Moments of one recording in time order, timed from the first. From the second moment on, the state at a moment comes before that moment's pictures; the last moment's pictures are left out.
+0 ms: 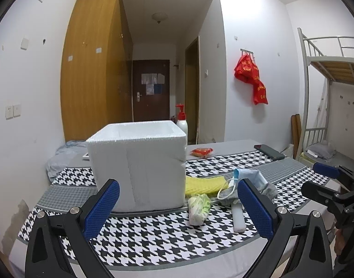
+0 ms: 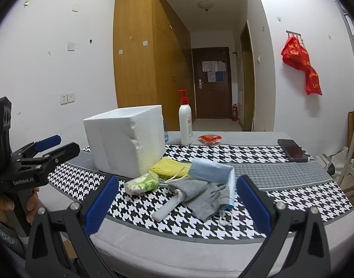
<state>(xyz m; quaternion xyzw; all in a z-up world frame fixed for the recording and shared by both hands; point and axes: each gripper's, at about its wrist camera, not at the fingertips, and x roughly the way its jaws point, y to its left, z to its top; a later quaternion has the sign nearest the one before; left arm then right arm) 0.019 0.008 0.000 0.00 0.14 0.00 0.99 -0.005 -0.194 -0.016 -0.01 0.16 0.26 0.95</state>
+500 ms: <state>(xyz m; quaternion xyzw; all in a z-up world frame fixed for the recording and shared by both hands) 0.026 0.012 0.002 -0.01 0.14 0.00 0.99 0.001 -0.193 -0.016 -0.01 0.16 0.26 0.95</state>
